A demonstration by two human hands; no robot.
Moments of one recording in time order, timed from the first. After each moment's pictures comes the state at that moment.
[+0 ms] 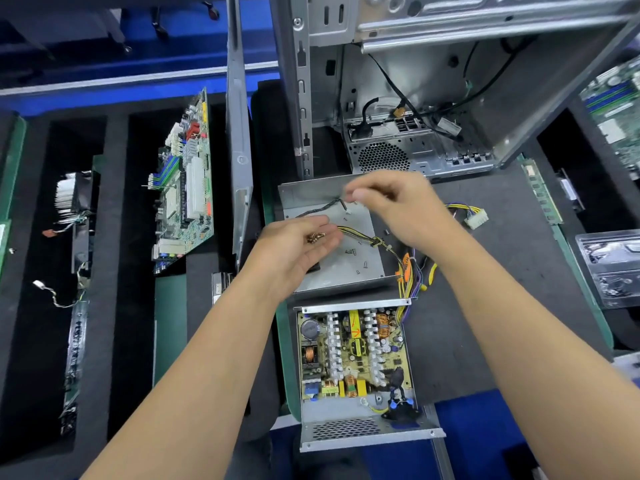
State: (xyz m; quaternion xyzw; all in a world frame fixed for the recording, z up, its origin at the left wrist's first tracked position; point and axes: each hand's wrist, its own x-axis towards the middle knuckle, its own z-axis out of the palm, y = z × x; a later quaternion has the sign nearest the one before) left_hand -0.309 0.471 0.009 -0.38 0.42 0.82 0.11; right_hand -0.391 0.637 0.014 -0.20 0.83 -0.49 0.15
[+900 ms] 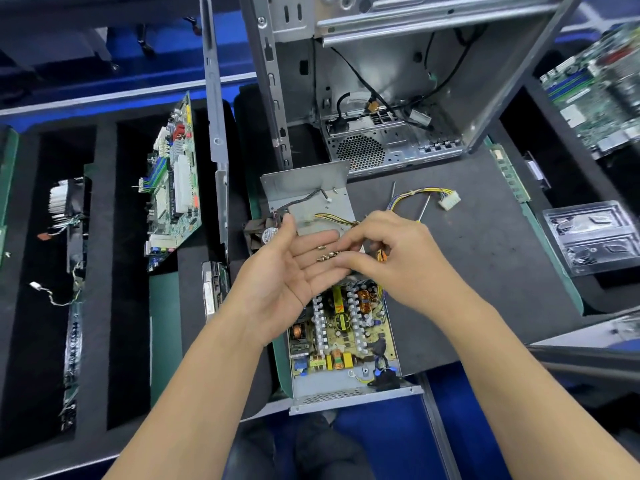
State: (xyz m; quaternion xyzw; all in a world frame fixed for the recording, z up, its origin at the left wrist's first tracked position) left_hand -0.240 0.493 0.045 -0.29 0.36 0.87 0.19; right_hand -0.291 0.668 0.042 -0.26 0.87 -0.42 0.08
